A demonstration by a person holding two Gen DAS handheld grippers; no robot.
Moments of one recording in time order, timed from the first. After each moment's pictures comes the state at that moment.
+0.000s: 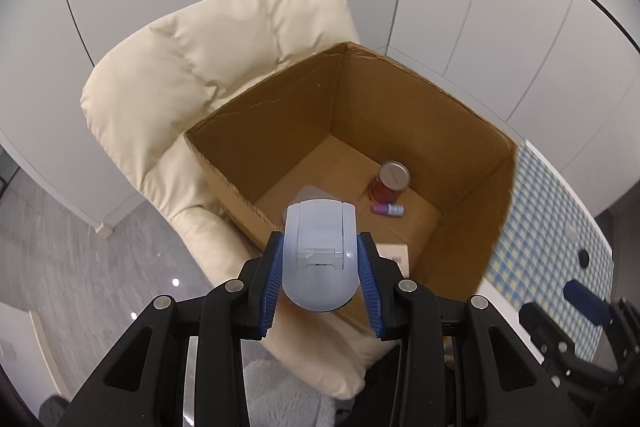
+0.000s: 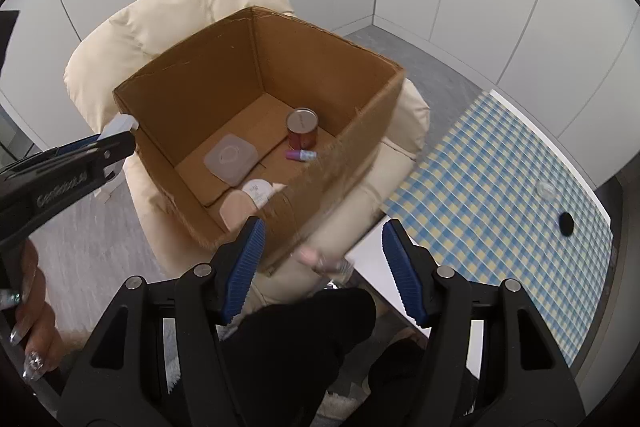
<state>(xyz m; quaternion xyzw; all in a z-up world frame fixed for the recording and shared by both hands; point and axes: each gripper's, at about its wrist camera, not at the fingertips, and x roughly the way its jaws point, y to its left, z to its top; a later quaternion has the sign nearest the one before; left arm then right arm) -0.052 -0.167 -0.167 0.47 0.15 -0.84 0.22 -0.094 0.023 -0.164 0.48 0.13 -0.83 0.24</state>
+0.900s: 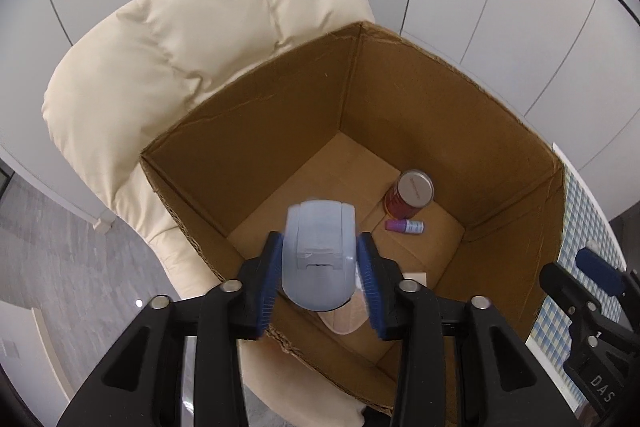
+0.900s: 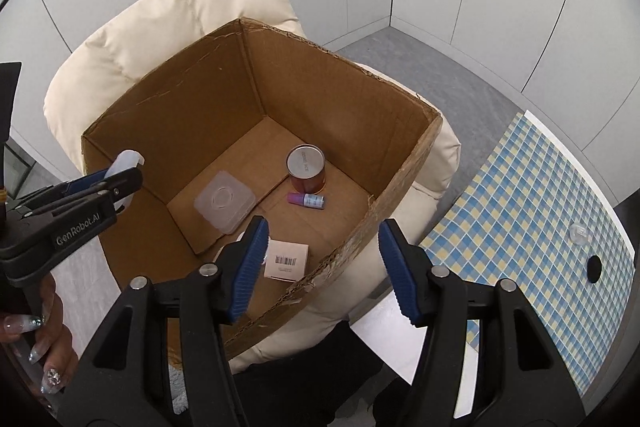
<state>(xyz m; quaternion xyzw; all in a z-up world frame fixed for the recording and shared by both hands) -0.109 -0.190 -0.208 0.50 0.15 -0.82 0.23 -0.184 -0.009 -0.196 0.49 0.11 -0.82 0.27</state>
